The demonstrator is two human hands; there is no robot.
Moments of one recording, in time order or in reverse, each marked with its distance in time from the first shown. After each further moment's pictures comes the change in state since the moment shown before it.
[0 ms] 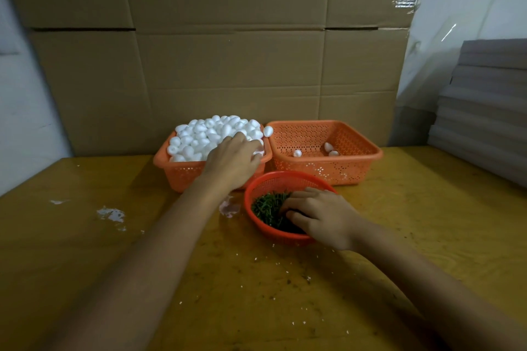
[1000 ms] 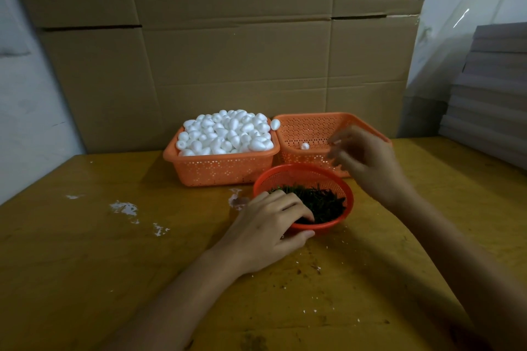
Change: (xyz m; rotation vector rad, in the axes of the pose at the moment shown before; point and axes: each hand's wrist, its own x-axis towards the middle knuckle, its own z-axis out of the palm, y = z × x) left_hand -0.113 0.038 0.030 -0.251 0.049 0.522; right_hand -0.004 0.037 -0.037 0.484 0.635 0.107
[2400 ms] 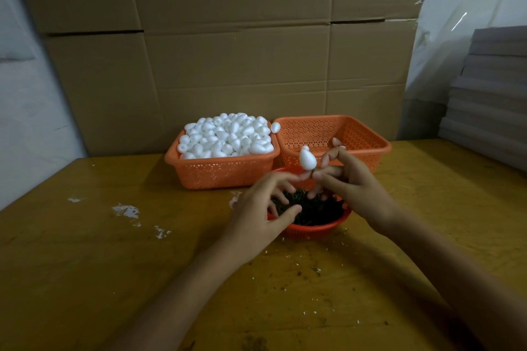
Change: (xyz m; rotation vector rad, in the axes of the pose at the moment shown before) left_hand 0.004 -0.008 -0.002 -0.523 0.248 -0.271; right_hand -0.024 -0.014 0.018 0.637 -0.255 0.167
